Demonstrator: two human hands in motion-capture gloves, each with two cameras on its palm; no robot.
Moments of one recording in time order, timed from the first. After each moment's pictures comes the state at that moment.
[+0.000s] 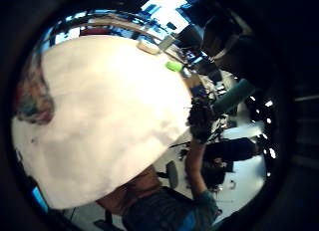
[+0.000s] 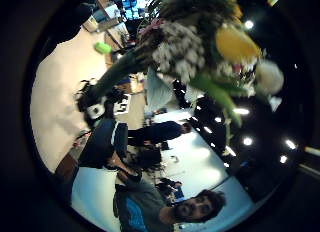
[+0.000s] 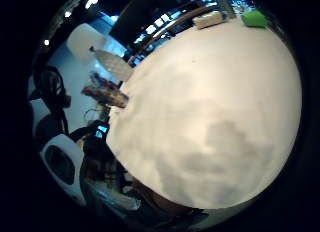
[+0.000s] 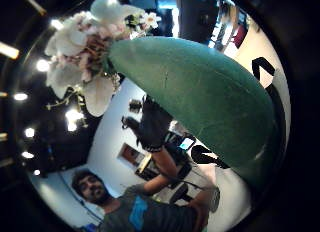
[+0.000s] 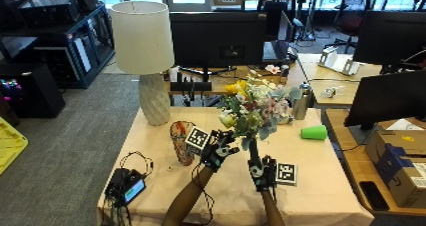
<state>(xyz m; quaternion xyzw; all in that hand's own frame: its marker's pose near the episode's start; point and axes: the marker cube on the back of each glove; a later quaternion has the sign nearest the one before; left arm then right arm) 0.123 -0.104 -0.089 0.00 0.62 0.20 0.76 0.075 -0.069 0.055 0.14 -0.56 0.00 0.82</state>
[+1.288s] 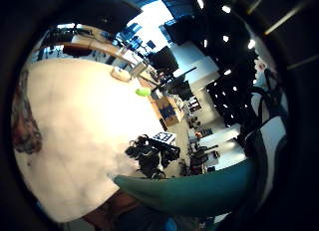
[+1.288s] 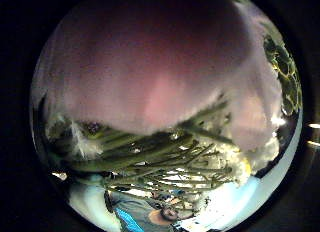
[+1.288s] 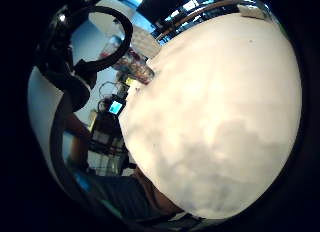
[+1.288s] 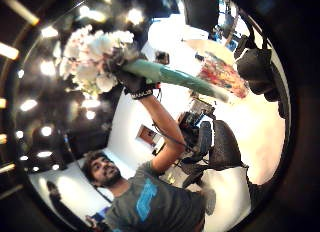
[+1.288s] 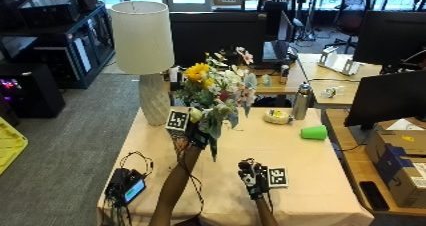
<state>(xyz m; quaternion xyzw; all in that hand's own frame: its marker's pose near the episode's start) 0.065 -0.130 -0.193 0.11 0.70 0.19 0.68 0.030 -0.047 0.080 0.10 -0.60 -0.12 0.79</state>
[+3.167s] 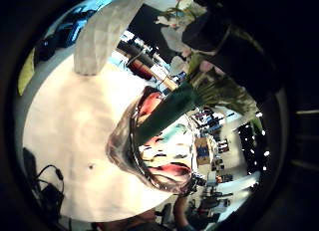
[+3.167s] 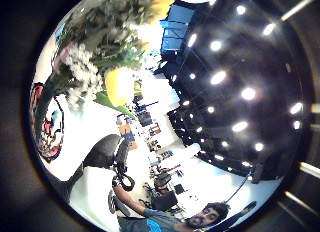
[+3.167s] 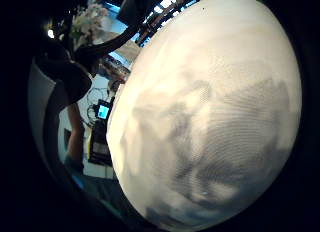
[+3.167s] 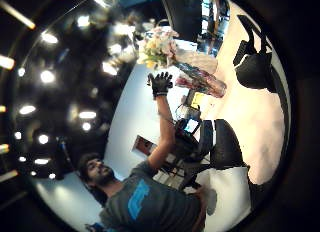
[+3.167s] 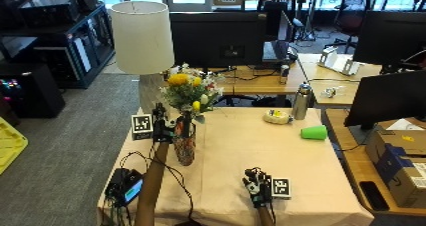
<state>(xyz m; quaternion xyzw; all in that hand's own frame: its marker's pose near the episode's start) -0.119 -0.211 -0.121 0.28 0.59 0.05 0.75 0.066 -0.029 0.149 0.11 -0.60 -0.07 0.79</state>
